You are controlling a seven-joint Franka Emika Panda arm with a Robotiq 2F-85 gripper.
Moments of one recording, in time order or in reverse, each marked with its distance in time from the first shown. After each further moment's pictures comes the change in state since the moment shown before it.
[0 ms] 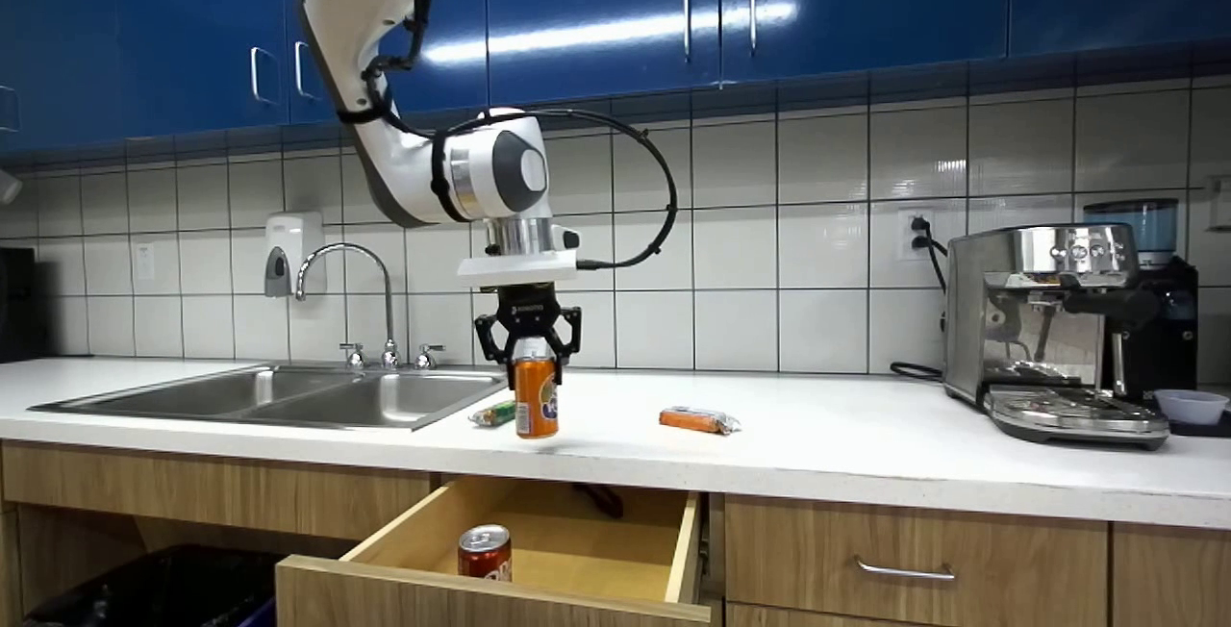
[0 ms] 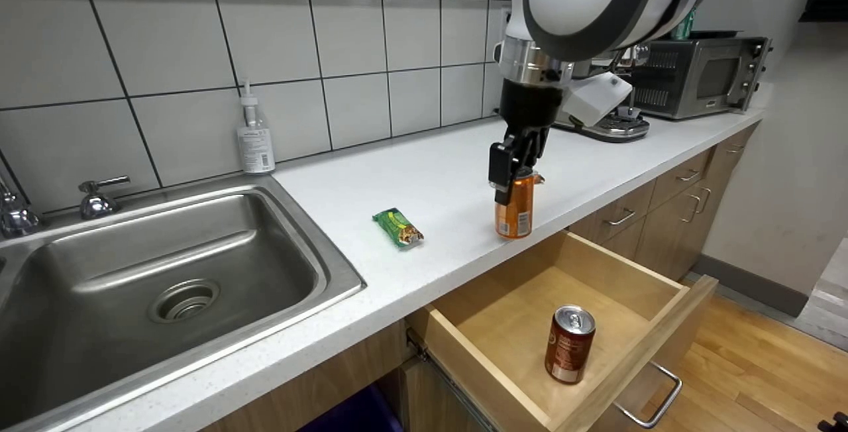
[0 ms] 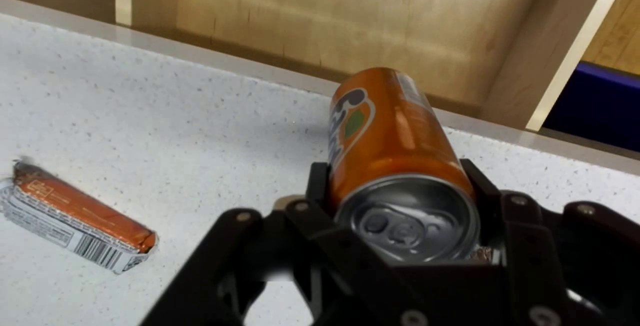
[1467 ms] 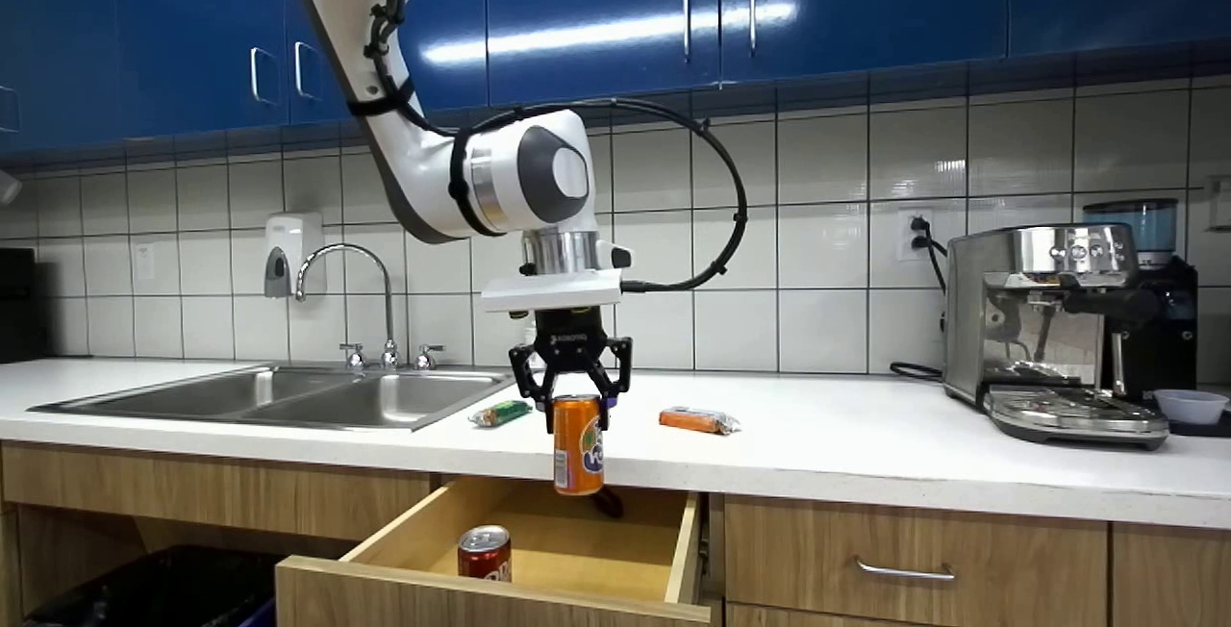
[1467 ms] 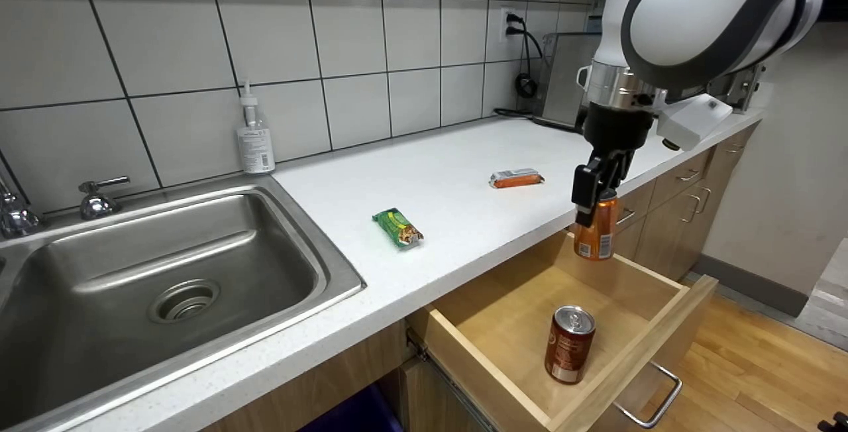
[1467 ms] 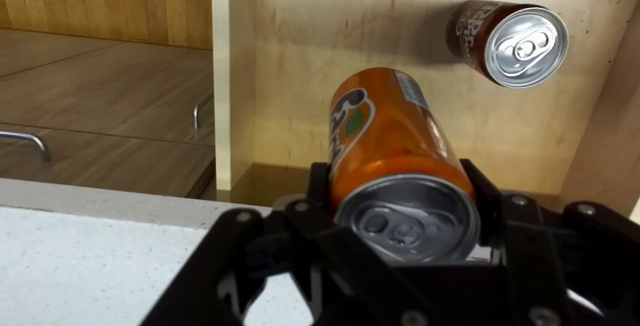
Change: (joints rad) arm -0.046 -0.127 -0.117 -0.247 -0.008 0.063 0.000
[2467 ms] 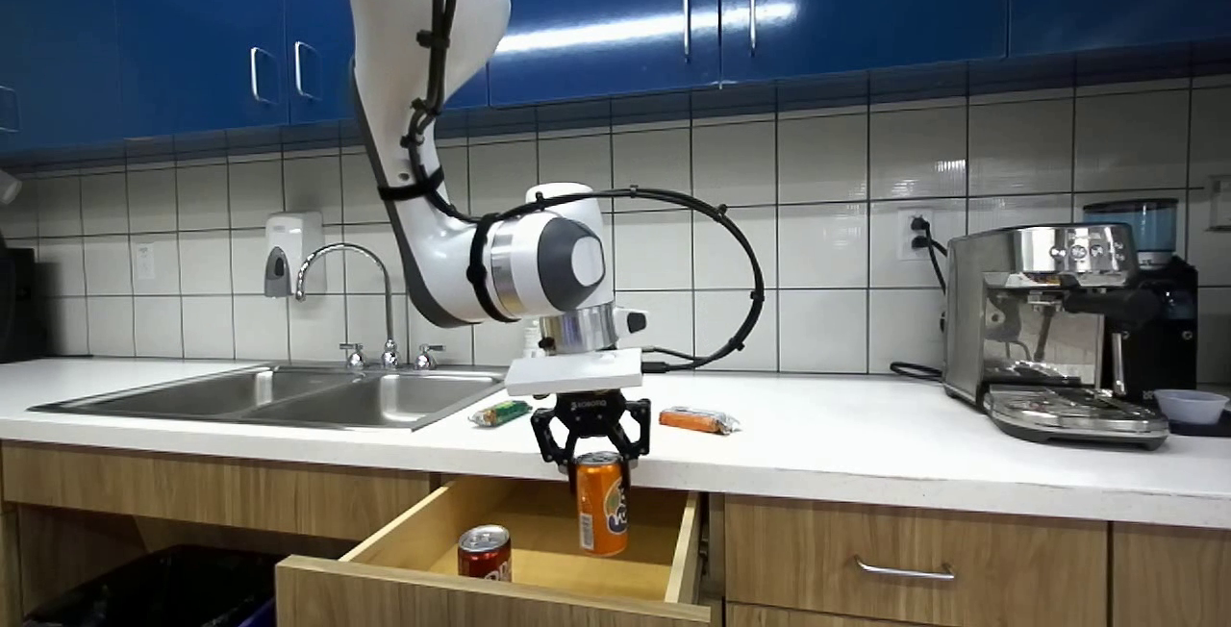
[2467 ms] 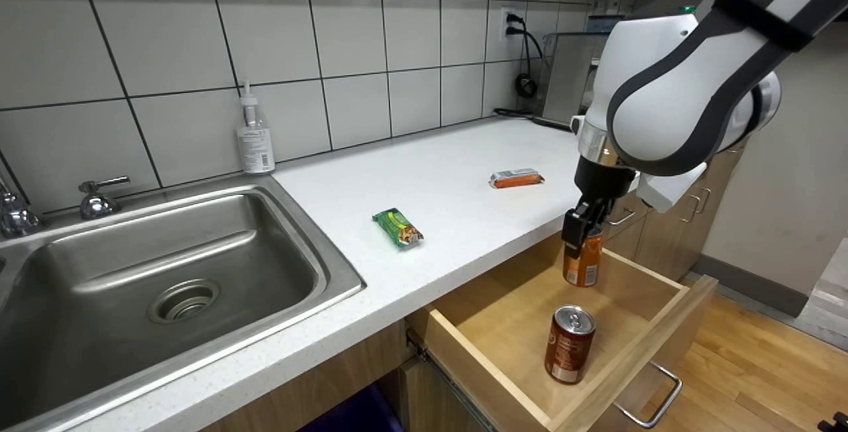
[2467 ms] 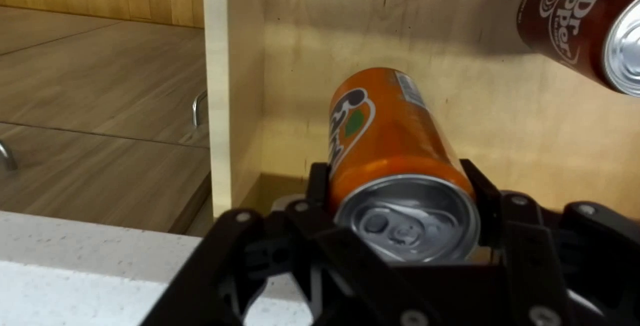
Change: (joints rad) arm -0.028 0.196 -0.005 -0.001 -0.025 0.256 0.000
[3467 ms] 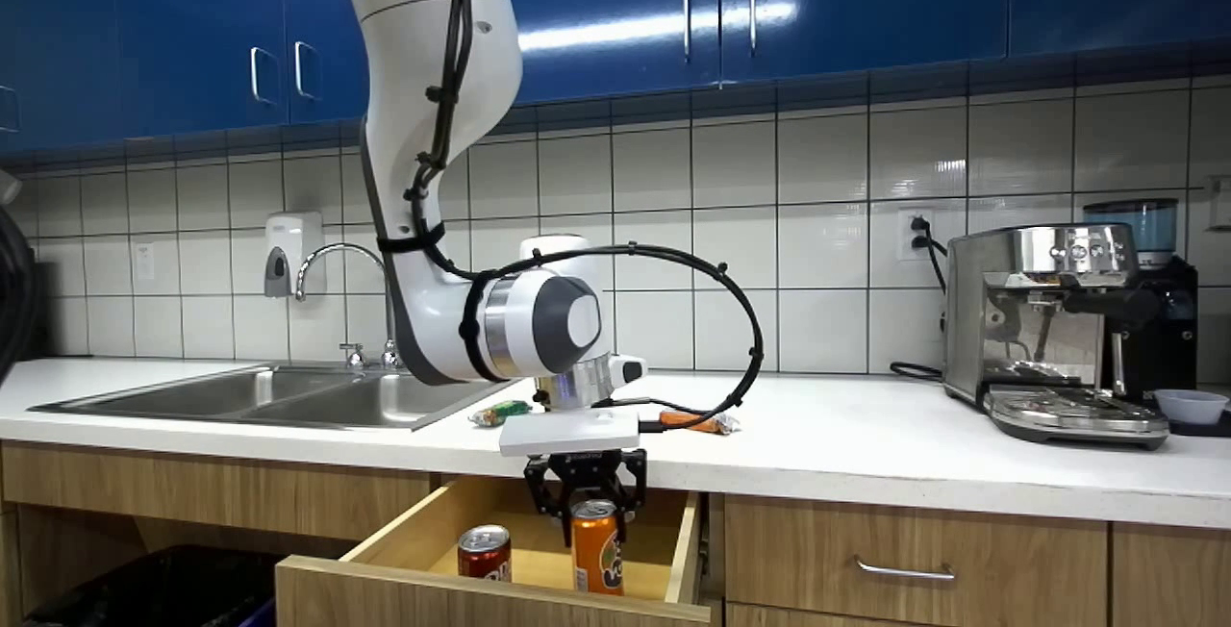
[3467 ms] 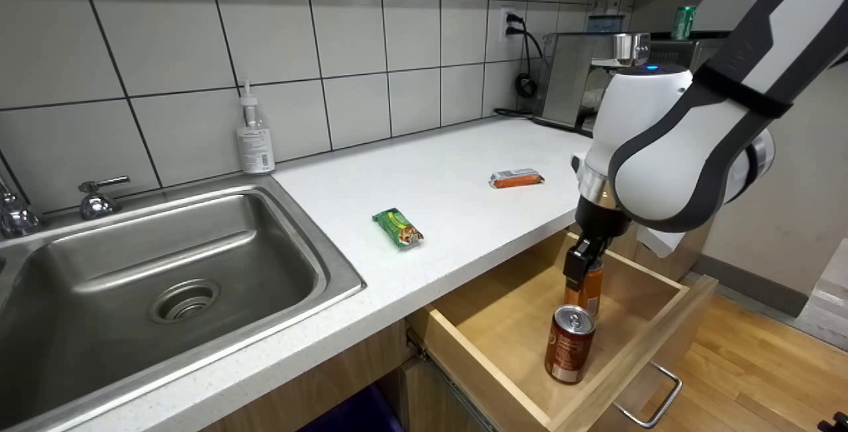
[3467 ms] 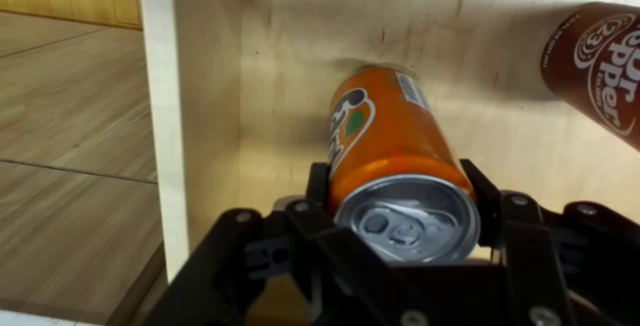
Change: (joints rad) arm -0.001 0.114 0.000 -0.028 -0.013 0.137 0.000
